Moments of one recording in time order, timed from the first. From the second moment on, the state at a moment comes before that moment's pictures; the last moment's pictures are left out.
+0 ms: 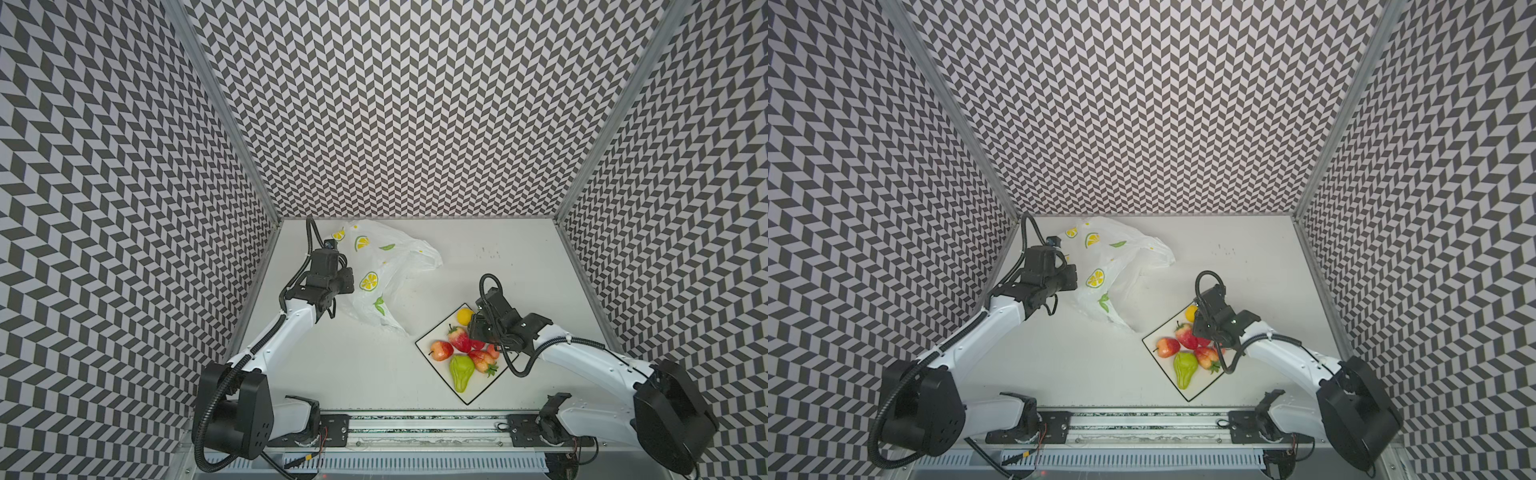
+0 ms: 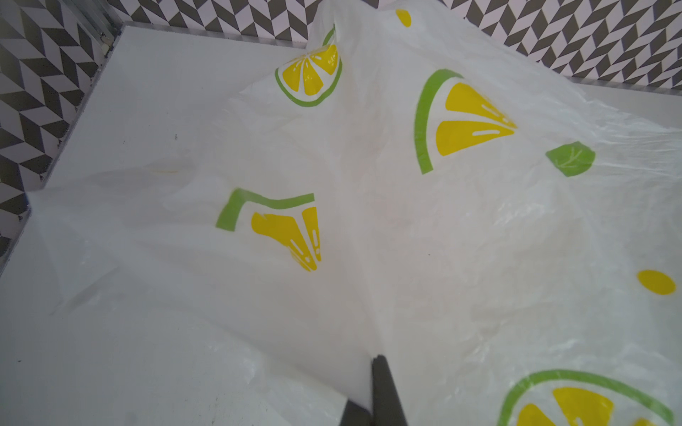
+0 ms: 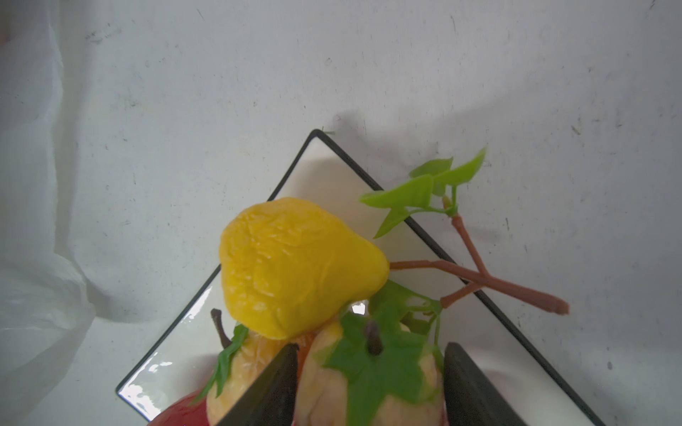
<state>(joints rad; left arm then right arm) -0.22 1.30 0.89 -0.31 -0.09 -0.23 0.62 1.23 0.66 -0.49 0.14 0.80</state>
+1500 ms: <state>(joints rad) -0.23 1.31 0.90 -0.31 -0.08 -0.25 0.71 1.92 1.12 0.31 -0.25 1.20</state>
